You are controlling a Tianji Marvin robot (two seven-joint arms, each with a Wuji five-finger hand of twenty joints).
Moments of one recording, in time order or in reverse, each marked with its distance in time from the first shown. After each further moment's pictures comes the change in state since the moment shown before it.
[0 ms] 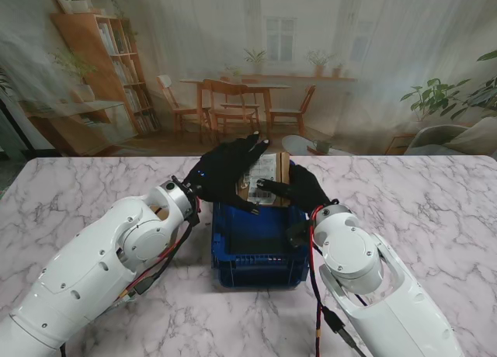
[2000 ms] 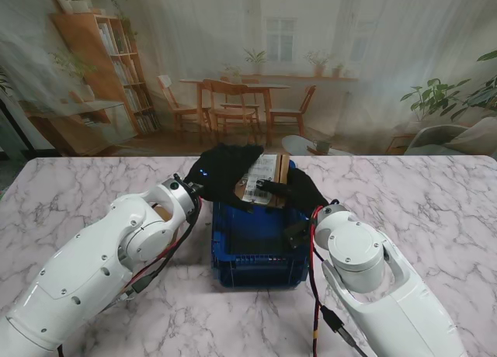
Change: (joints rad) left arm 0.000 0.016 0.014 -0.059 0.135 0.076 -0.043; right arm 0.004 0.001 0.018 -0.004 0.150 0.052 0.052; left_hand 0.065 -0.070 0.008 0.054 0.030 0.084 0.182 0.733 0.215 -0.018 0.305 0.570 0.241 -0.007 0.208 0.417 0.177 0.010 0.327 0.178; right_hand 0.036 0.062 -0.012 0.000 -0.087 0.015 -0.105 -0.055 -0.107 0.042 -0.045 -0.016 -0.083 0.016 -0.003 -0.010 -0.076 0.000 -0.052 -0.008
